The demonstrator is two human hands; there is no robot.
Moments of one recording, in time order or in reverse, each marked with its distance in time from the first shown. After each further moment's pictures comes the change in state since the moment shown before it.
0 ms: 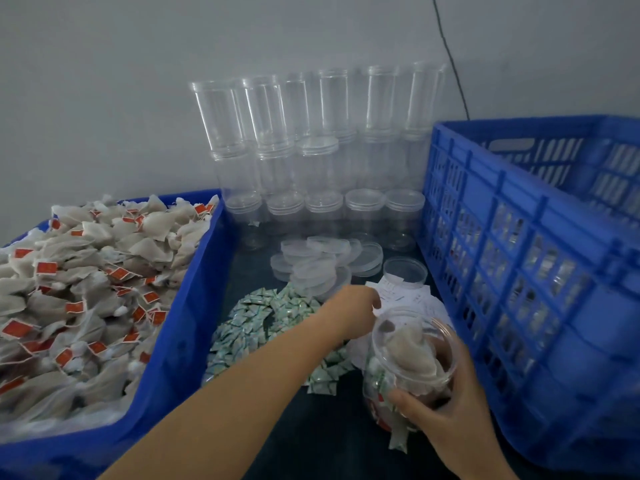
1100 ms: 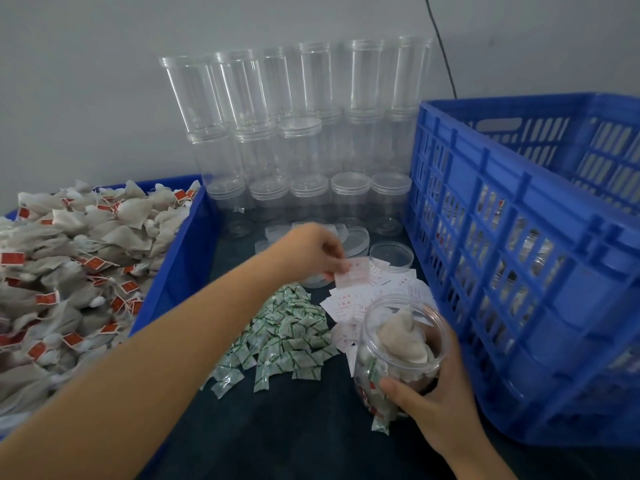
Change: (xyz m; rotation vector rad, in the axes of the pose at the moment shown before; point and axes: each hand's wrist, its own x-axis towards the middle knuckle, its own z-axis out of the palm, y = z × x) left_hand -0.017 -0.007 -0.070 -0.274 0.083 -0.031; right_hand -0.001 0.005 -0.009 -0.007 0.002 0.034
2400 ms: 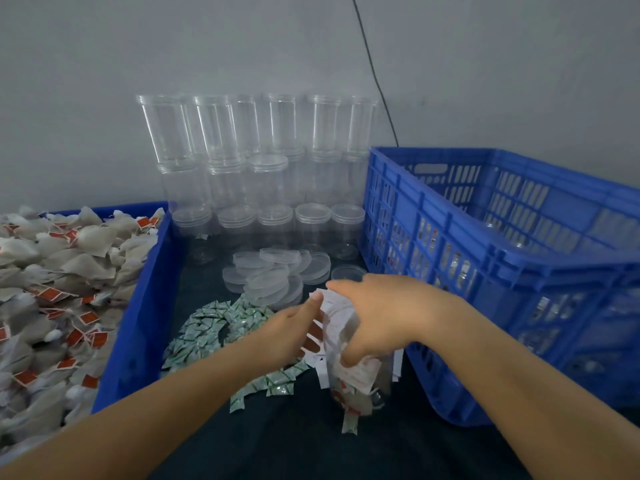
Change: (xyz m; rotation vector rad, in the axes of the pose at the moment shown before) left_hand -0.074 0.001 0.039 -0.524 -0.121 -0.073; right_hand 0.079 -0.184 0.010 -1.379 -0.760 0.188
